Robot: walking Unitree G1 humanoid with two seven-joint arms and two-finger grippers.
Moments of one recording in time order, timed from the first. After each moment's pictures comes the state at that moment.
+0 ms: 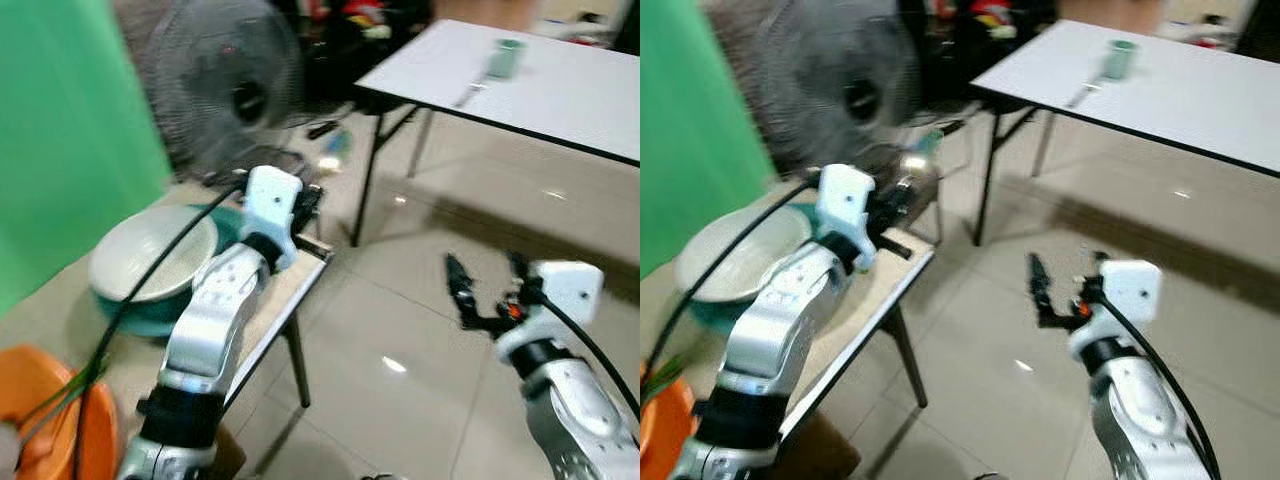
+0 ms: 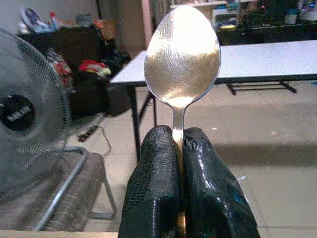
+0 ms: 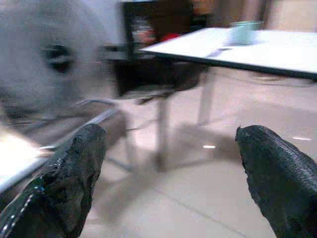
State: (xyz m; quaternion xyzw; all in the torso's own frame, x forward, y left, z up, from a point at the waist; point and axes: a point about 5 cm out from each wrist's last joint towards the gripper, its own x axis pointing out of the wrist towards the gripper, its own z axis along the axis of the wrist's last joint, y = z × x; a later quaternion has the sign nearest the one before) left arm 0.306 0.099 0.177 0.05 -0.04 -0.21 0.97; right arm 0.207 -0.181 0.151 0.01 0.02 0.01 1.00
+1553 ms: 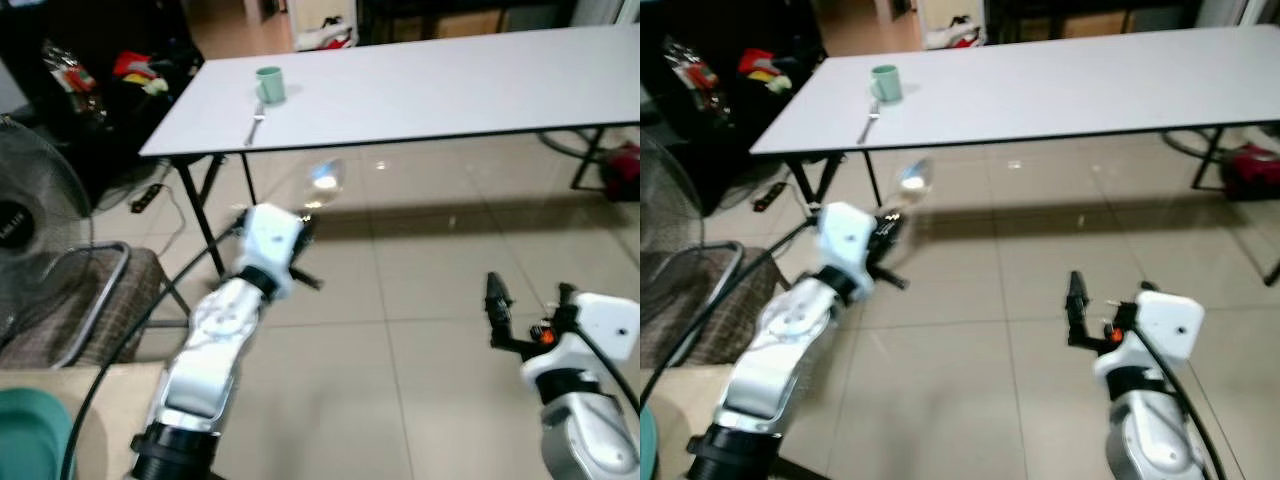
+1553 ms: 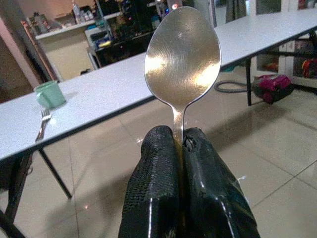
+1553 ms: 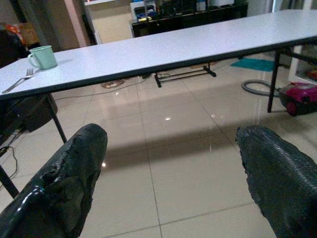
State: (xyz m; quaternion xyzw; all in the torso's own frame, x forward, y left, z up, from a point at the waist) left arm 0.287 0.092 0.155 0.08 -0.04 -0.22 0.97; right arm 0.187 -0.194 0.139 0.03 0.03 -0.07 1.00
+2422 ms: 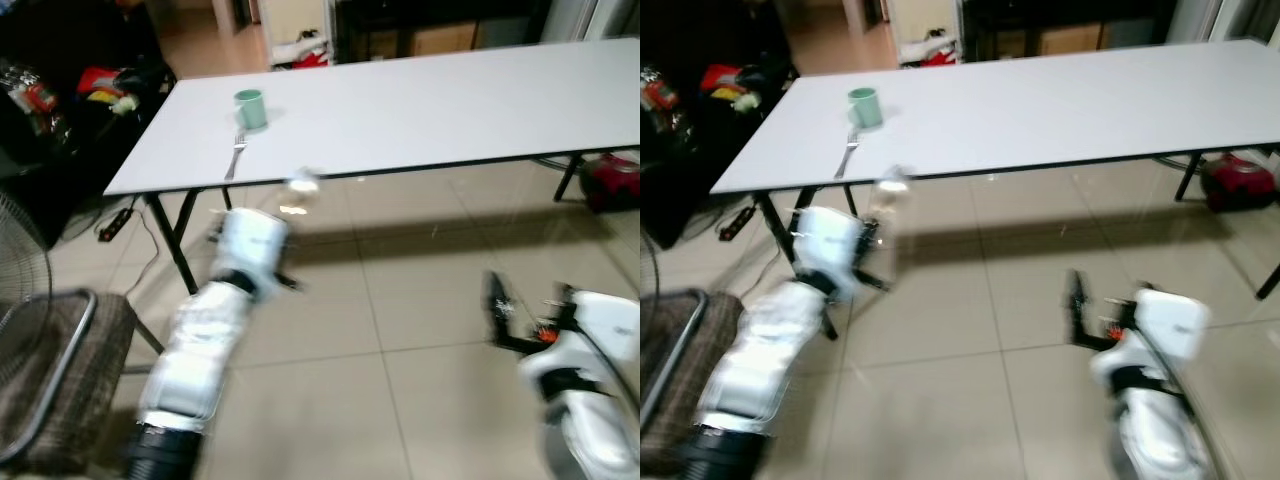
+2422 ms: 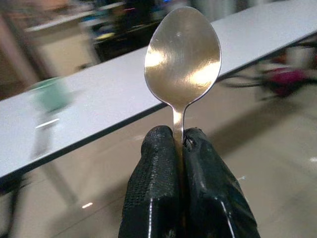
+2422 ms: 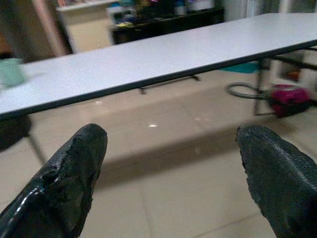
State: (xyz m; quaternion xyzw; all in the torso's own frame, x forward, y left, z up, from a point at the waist) left arm 0.288 0.096 0.145 0.09 -0.01 -0.22 0.97; right arm 0.187 -0.203 0.139 0.03 0.03 -0.10 0.99
